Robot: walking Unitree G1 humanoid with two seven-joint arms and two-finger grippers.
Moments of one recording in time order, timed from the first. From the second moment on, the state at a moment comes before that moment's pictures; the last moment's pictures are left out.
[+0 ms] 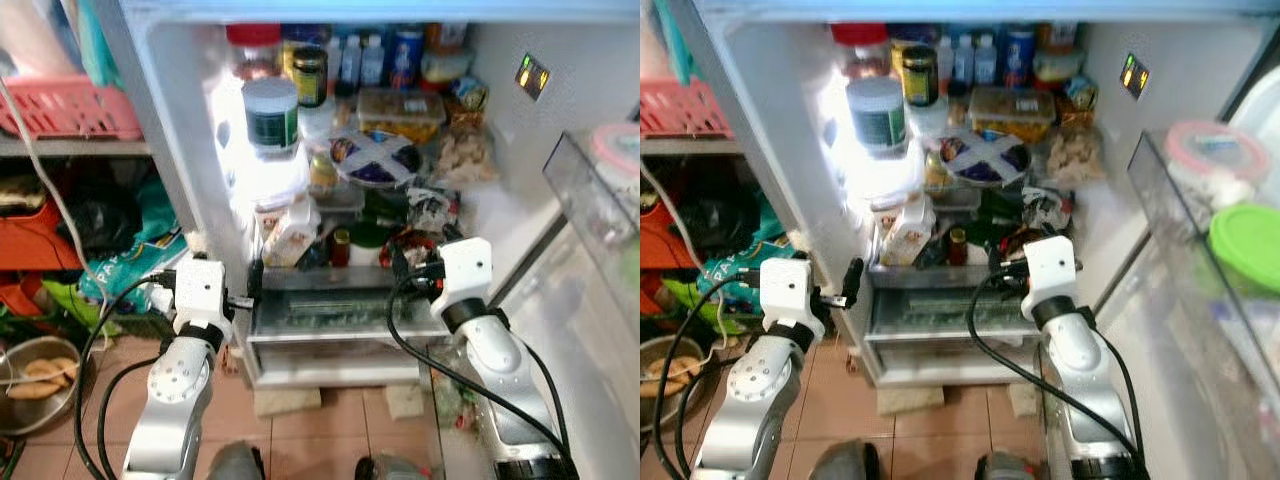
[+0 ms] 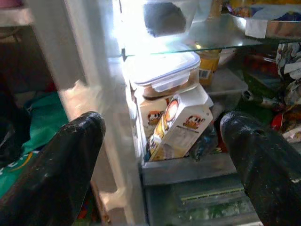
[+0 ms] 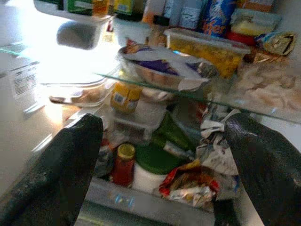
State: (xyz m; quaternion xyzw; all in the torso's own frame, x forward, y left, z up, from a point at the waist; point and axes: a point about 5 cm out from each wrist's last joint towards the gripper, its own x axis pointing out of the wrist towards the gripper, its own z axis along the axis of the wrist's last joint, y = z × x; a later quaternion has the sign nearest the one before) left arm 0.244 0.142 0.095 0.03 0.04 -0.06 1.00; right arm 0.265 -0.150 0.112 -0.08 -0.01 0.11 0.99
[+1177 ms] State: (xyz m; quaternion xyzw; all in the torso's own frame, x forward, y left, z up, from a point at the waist) left arm 0.245 0.135 0.096 0.01 0.04 -0.06 1.00; right arm 0.272 -0.152 0.113 -0.09 -0.01 0.11 0.99
